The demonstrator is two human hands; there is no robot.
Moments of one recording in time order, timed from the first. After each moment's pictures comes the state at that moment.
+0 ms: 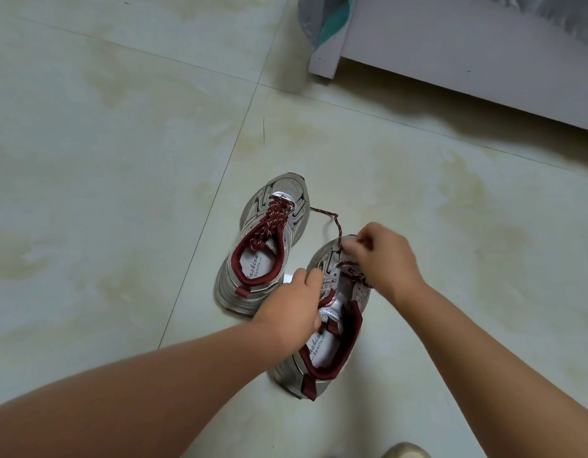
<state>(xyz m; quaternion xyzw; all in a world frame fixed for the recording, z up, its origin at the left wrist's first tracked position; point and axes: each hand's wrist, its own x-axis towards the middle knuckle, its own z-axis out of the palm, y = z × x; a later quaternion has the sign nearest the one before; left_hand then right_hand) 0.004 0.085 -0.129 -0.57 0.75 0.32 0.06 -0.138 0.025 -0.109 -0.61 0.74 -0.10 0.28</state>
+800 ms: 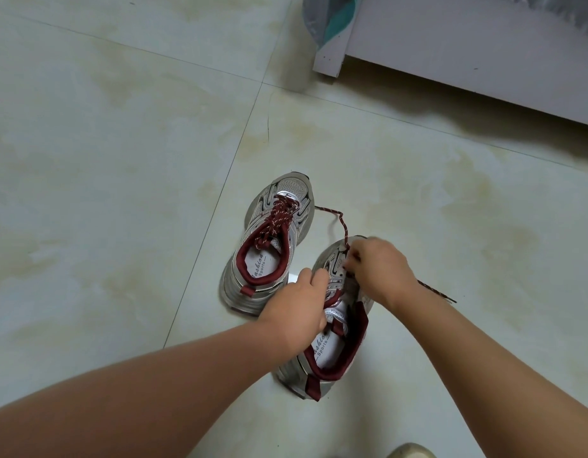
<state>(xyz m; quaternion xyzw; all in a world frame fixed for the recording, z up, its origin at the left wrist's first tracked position) 0.004 0.086 -0.133 -0.57 0.76 0.31 0.05 -0.130 0.026 -0.117 -0.69 0.68 0.09 0.22</state>
